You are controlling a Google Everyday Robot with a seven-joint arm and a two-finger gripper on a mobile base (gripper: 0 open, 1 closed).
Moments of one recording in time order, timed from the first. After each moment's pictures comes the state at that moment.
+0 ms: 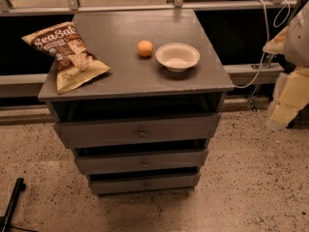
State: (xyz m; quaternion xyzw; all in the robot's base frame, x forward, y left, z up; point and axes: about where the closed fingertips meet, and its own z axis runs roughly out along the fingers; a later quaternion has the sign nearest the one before) arm 0.438 -0.217 0.976 -0.60 0.78 -0.03 0.16
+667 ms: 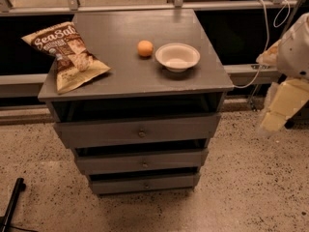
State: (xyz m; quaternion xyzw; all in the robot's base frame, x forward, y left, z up) arm 0.440 -0.210 0.953 -0.59 0.79 0.00 0.17
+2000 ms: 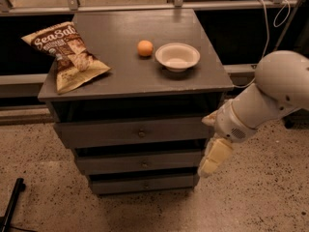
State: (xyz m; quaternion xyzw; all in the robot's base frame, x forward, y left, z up) arm 0.456 -0.138 0.760 -0.59 0.77 0.17 0.17
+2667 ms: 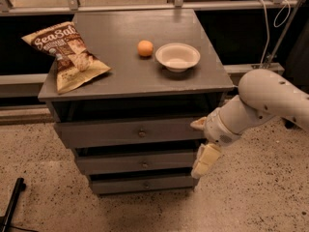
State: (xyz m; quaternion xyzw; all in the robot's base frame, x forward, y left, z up) arm 0.483 -0.121 0.705 -0.63 0.73 0.18 0.19
